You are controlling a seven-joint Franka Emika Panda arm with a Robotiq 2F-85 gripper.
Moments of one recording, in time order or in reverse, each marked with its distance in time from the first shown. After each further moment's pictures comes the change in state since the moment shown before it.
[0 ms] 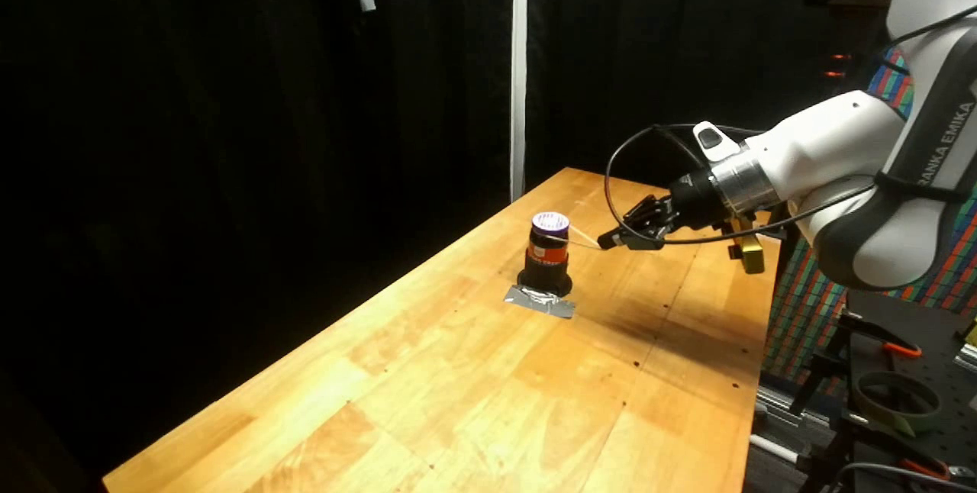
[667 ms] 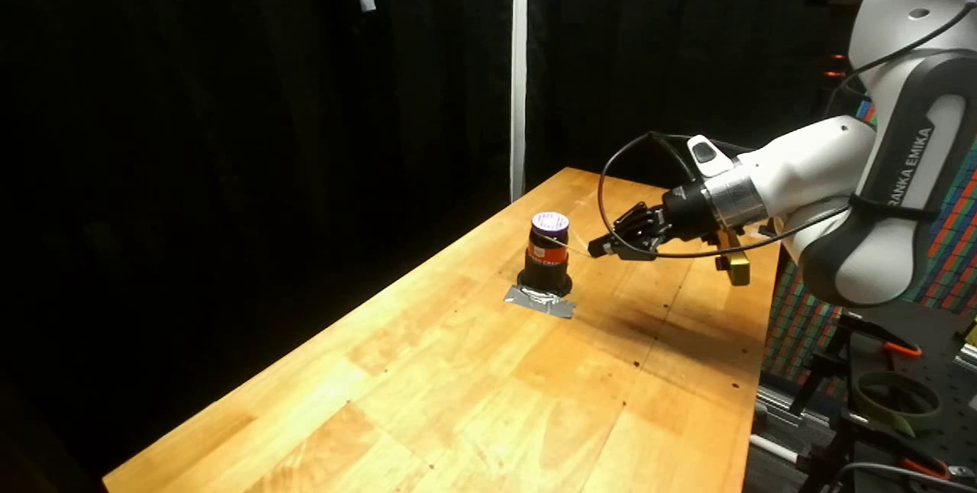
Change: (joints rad) arm -0.093 0.113 0.088 0.058 -0.014 0.111 -0.091
